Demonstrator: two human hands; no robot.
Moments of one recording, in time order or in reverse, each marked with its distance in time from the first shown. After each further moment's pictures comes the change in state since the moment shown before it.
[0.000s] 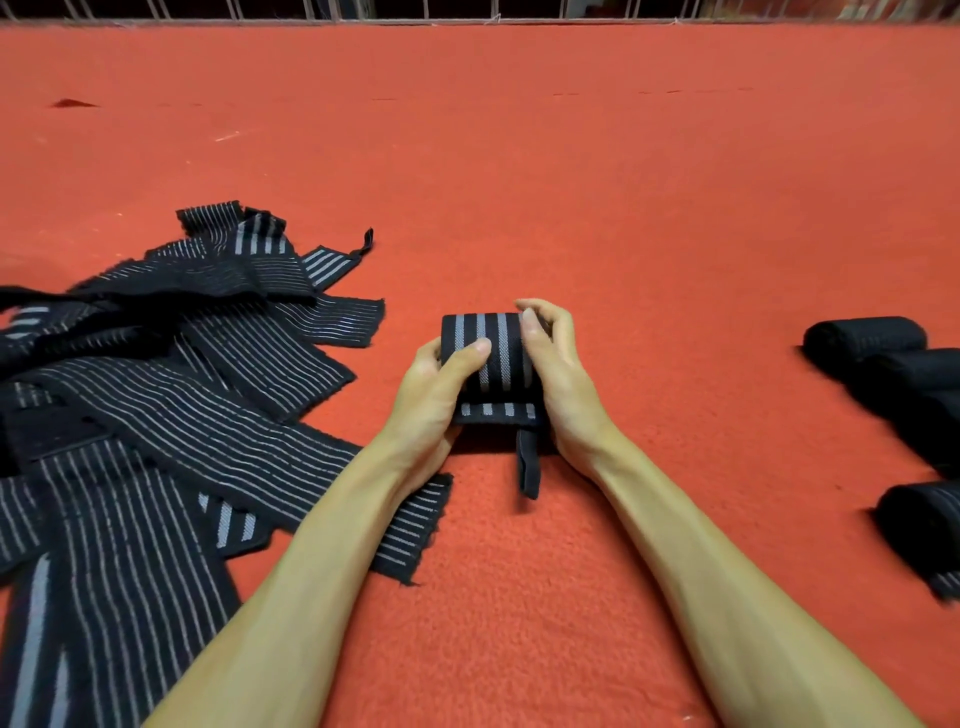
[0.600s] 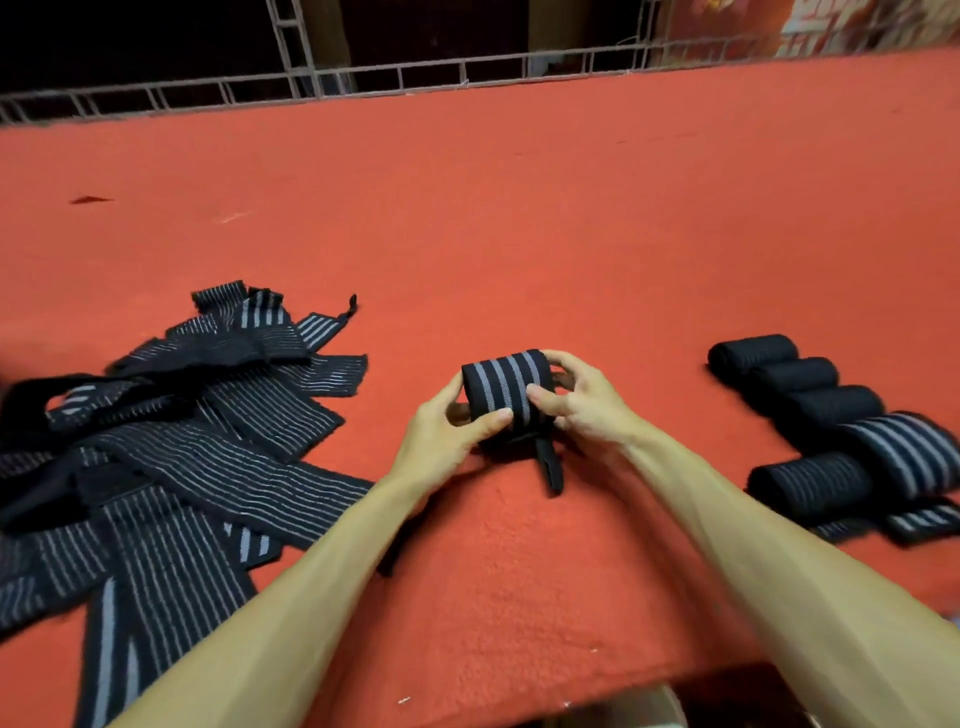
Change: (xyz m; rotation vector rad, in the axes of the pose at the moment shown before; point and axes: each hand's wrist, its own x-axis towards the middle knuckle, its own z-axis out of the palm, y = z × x) left_hand -0.029 0.021 0.046 0.528 -0.069 0.054; right_hand -0.021 -0.045 -0.085 -0.027 -0.070 0.192
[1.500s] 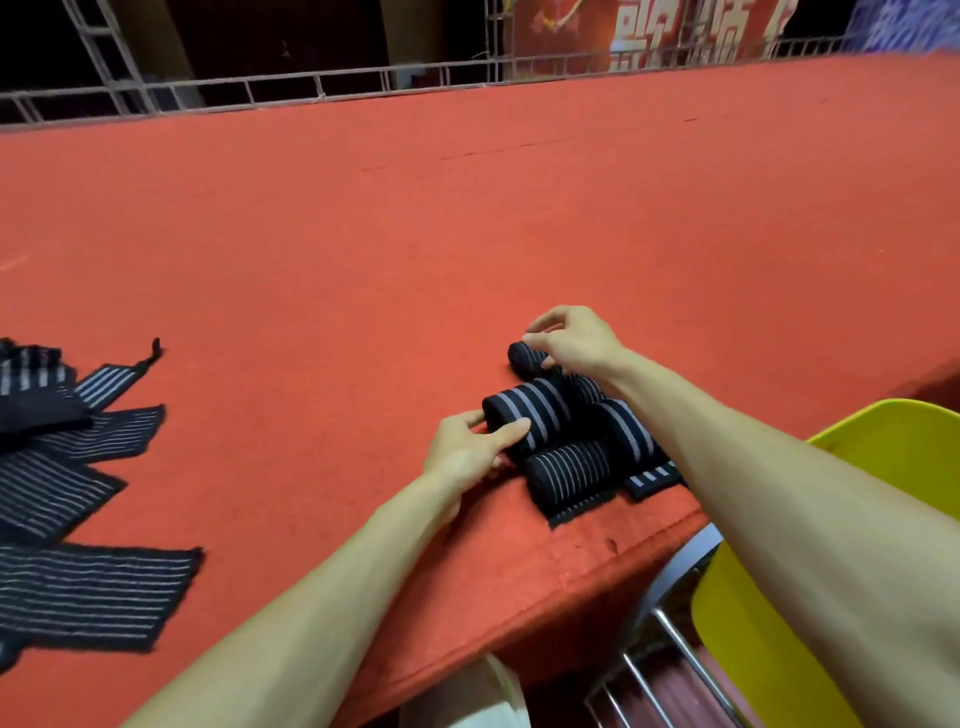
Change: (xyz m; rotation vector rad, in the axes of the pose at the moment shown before) left_hand 0.016 0.042 0.209 -0.081 -0.196 -0.317; right_hand -0.043 -0.059 -0.193 -0.623 0.374 0.143
